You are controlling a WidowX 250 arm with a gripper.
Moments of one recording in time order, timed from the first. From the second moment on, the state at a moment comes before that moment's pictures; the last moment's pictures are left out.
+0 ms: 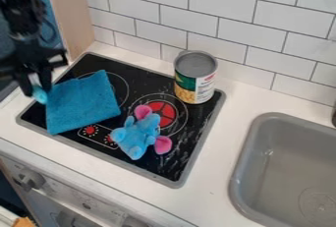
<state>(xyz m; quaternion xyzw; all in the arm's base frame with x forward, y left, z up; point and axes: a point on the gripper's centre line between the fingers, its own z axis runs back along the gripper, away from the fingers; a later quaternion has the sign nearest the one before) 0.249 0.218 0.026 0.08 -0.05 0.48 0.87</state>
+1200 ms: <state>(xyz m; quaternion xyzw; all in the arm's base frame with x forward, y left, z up) 0.157 -0.013 0.101 -0.05 0.06 0.35 0.93</state>
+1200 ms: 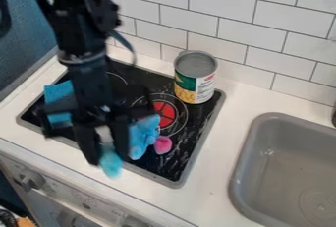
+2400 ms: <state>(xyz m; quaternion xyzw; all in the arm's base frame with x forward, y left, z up) 0.174 -0.019 0.025 -0.01 0.21 0.29 0.93</state>
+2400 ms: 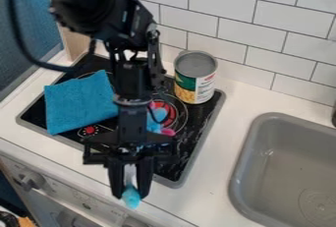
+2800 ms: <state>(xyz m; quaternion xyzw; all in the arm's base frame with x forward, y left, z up) 0.202 -0.013 0.028 -0.01 0.20 0.31 0.93</state>
